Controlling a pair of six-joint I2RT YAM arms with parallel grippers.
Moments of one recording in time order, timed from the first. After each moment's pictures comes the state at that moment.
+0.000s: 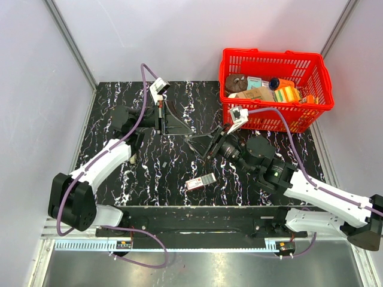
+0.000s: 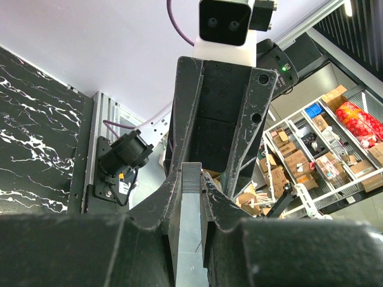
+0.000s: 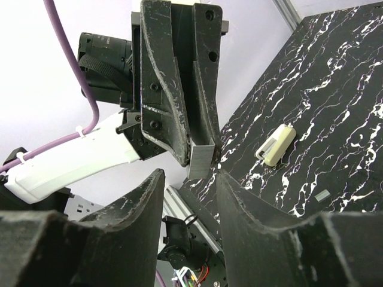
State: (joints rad) left arm -0.39 1.35 0.97 0.99 1.26 -1.47; right arm 1.06 1.01 0.97 0.14 0.16 0.75
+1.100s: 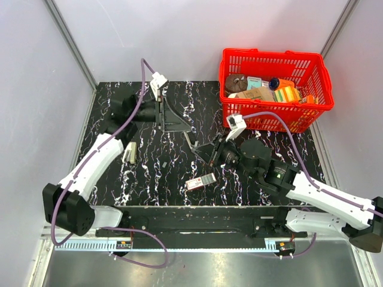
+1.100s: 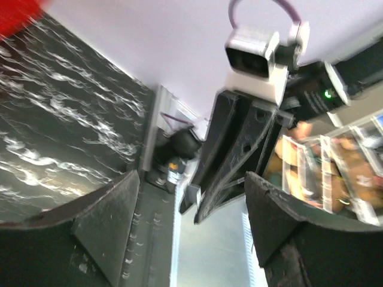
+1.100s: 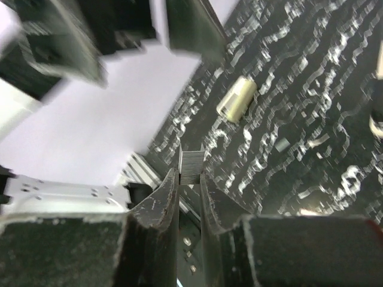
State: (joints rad) left arm -0.36 1.30 1.13 0.25 1.24 -0.91; right arm 1.06 0.98 0.94 -0.03 0.17 0.75
